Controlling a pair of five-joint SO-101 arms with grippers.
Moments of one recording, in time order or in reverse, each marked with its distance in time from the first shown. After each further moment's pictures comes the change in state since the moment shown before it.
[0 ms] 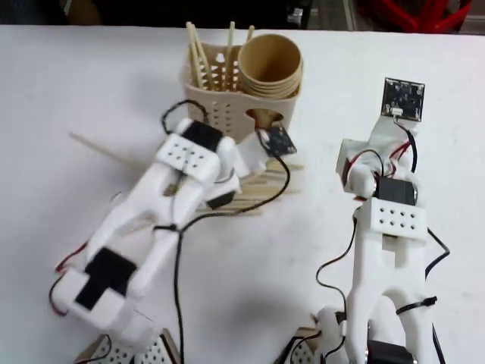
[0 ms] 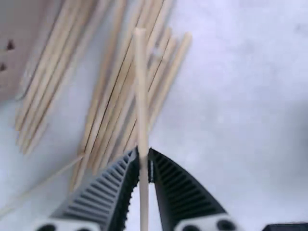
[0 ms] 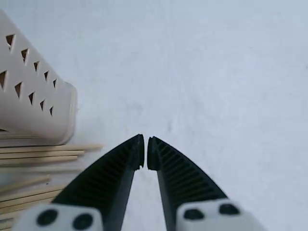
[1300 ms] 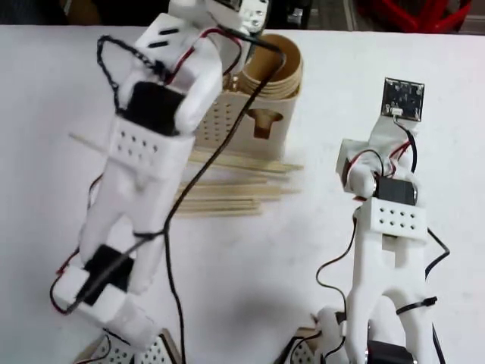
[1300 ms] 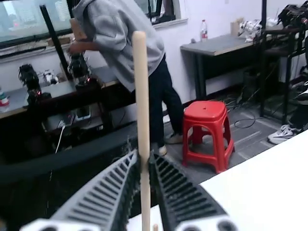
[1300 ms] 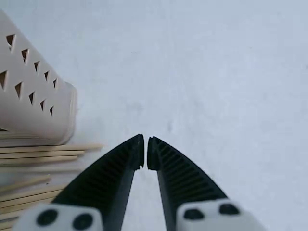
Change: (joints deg) left arm -2.0 1.9 -46.9 -39.1 27.7; right arm 0.0 0.0 0.0 0.0 0.0
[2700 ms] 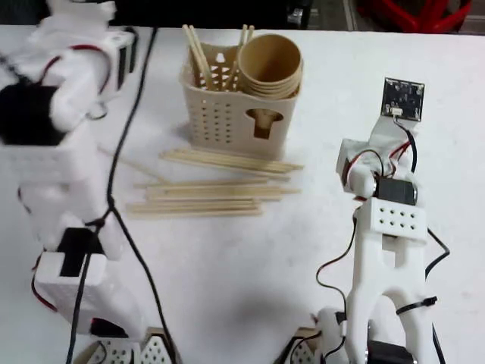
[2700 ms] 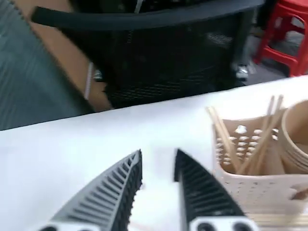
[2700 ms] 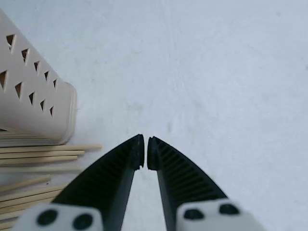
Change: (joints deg) left arm -24.5 6.9 -36.1 55.8 0.0; right arm 0.0 0.0 0.0 0.0 0.0
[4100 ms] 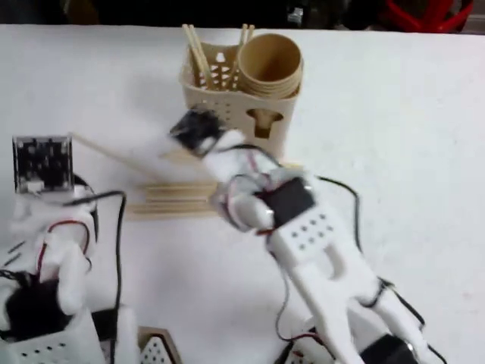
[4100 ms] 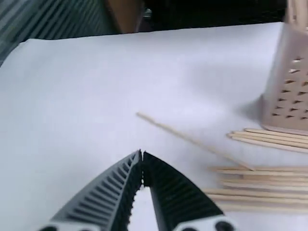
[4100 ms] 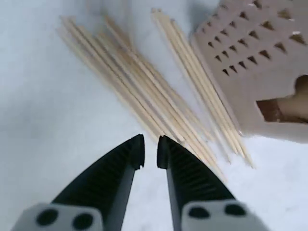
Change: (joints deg) left arm -15.6 -88.1 122.3 -31.6 -3.0; right arm -46.9 4.1 -18.6 28.9 21.5
